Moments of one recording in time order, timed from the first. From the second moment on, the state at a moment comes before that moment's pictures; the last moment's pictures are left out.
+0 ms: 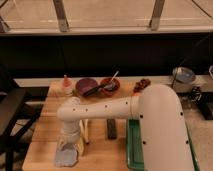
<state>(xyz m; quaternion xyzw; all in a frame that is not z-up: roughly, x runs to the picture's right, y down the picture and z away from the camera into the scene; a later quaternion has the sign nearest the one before) -0.177 0.321 0.763 -0.38 -0.36 -0.51 0.69</state>
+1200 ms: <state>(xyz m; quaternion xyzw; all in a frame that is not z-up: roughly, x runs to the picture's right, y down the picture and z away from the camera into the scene) -0.123 0.232 0.689 -0.27 -0.33 -0.47 0.77</state>
